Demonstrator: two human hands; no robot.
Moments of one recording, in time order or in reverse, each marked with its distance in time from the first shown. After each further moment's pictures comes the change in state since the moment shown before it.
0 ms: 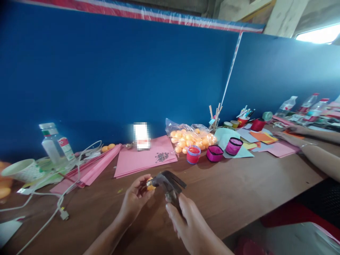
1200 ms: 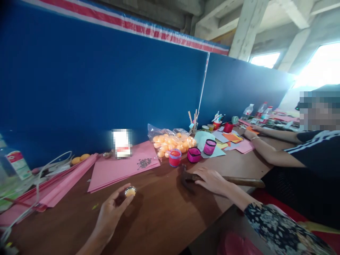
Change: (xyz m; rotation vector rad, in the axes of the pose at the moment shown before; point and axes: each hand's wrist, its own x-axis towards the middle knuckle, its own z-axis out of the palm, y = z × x) left_hand 0.003 0.010 -0.003 0.104 0.104 -0.115; right_hand 0.050 0.063 -0.170 -0.933 0.029 -0.287
